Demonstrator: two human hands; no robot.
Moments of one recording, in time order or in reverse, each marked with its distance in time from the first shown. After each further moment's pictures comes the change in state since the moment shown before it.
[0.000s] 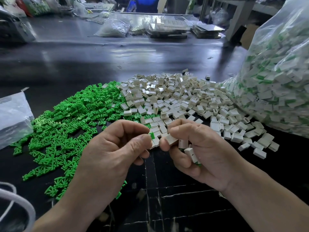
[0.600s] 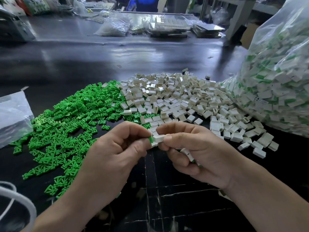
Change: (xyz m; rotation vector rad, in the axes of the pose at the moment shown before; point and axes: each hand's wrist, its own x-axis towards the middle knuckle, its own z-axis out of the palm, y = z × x) left_hand 0.001 0.000 -0.002 0.283 -0.030 0.072; right_hand 0.004 0.002 -0.004 -0.050 -0.012 0.079
